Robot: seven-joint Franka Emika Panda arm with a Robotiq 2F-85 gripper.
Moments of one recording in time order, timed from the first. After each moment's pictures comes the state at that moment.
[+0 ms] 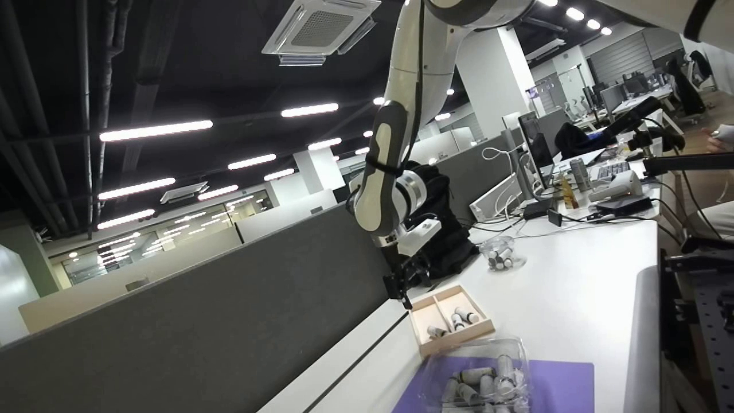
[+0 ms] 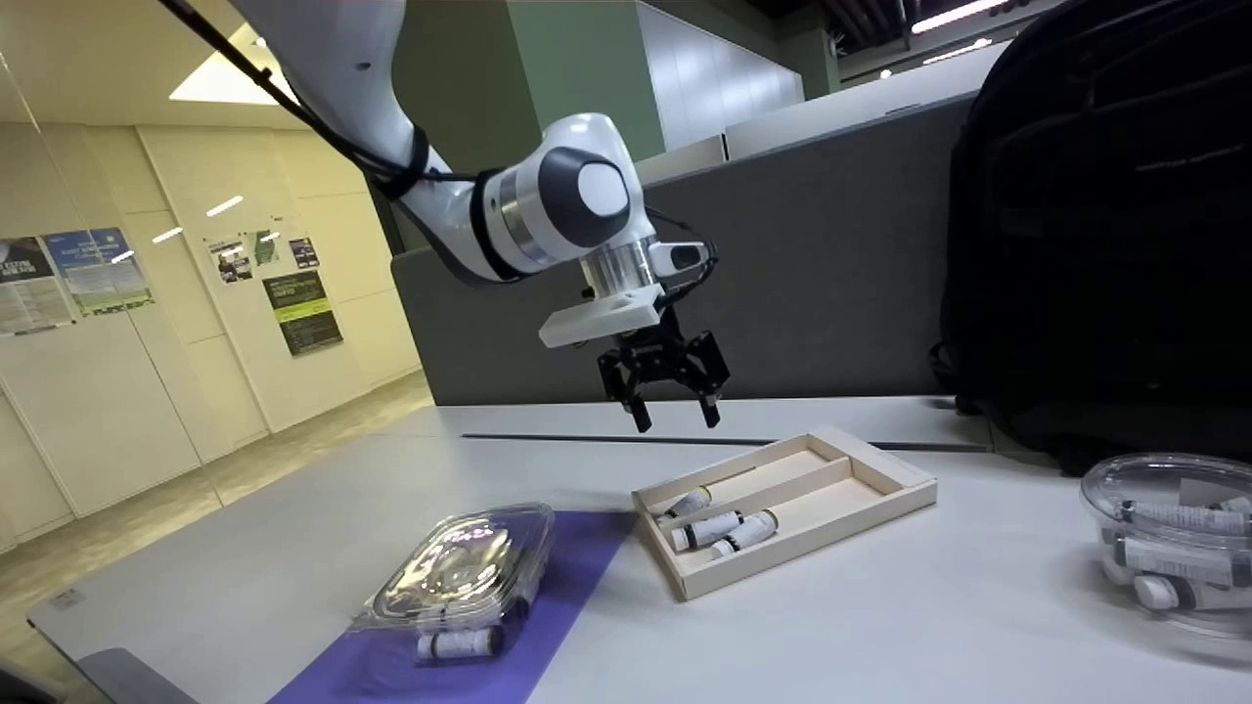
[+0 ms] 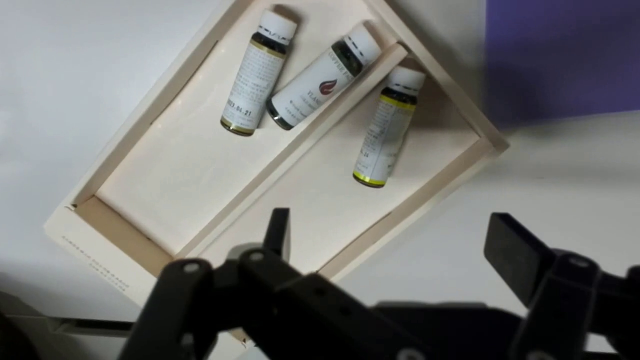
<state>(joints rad) -0.02 0.60 -0.07 -1.84 -0.08 2.49 0.02</state>
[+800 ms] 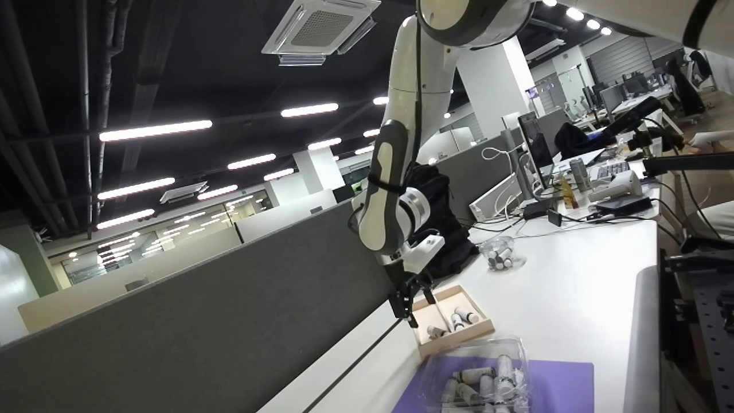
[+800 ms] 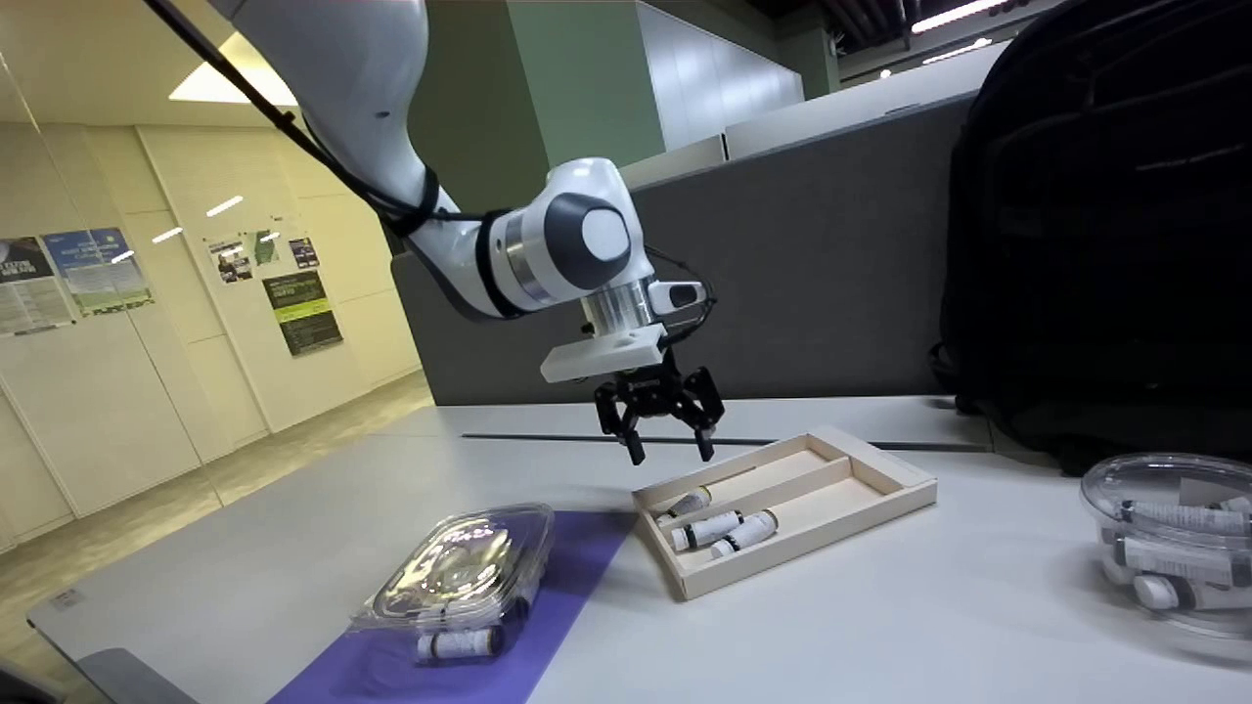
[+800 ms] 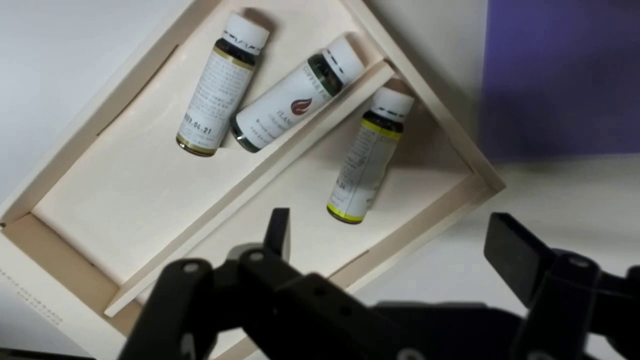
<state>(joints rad) -0.01 0.67 -0.05 -1.83 -0.08 2.52 -0.02</state>
